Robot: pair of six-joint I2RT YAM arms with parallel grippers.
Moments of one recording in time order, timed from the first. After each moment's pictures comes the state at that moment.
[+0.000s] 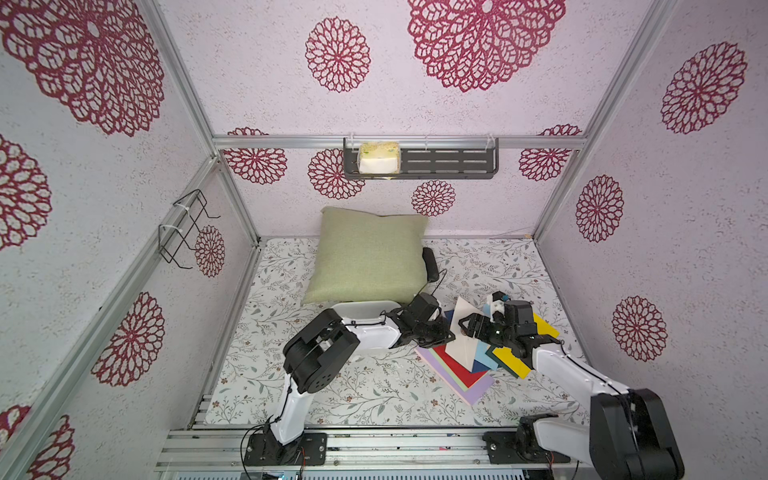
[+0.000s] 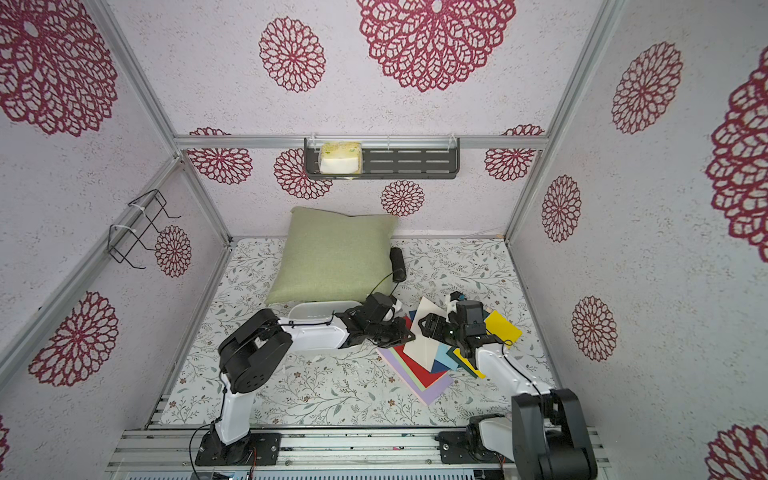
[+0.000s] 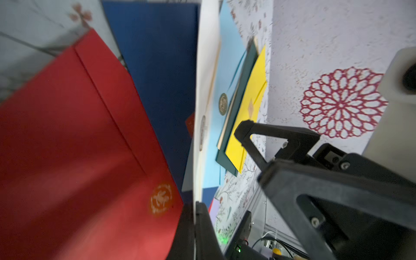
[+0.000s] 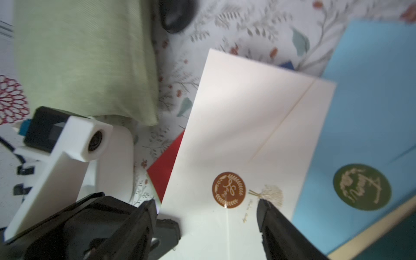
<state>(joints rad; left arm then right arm) -0.87 2.01 1.23 0.09 0.40 -1.02 0.18 1.16 0.53 -0.11 -0.37 0.51</state>
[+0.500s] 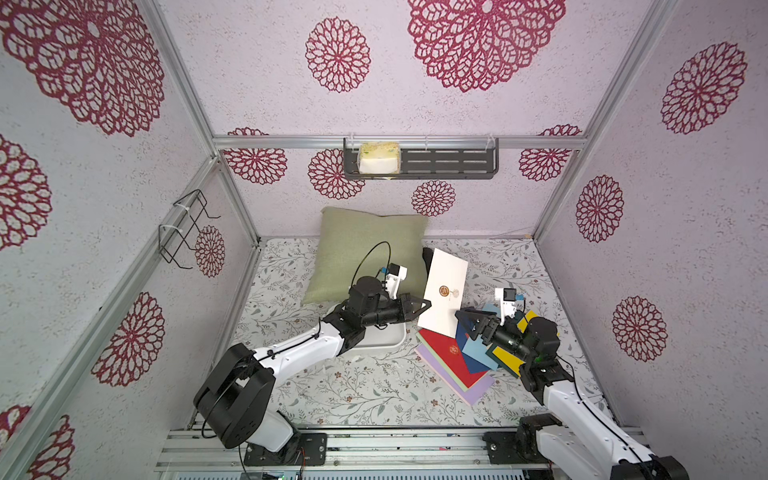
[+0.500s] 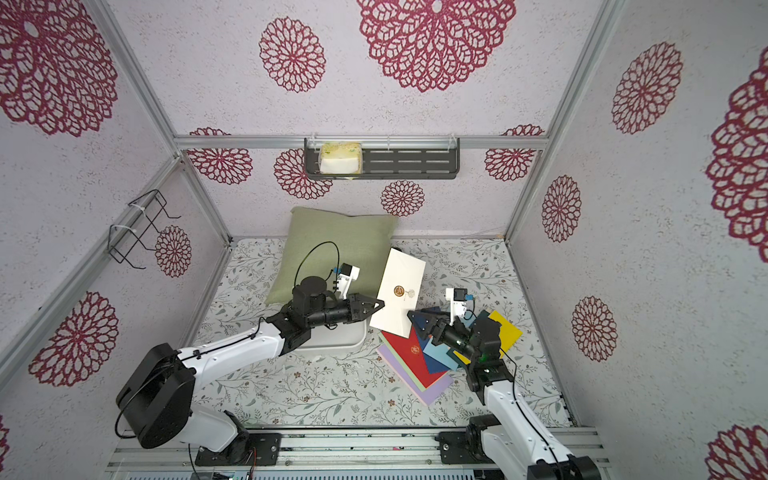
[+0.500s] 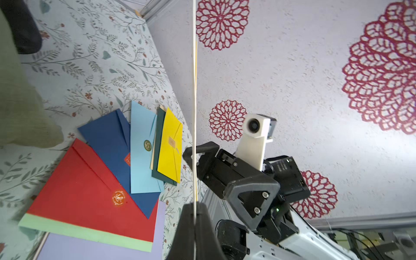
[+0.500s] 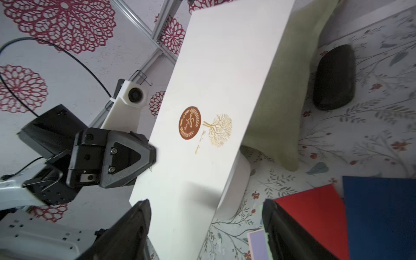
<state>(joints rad) -0.70 1.50 0.89 0.39 0.54 -0.95 0.20 0.88 0.30 0.51 -0.73 0.73</state>
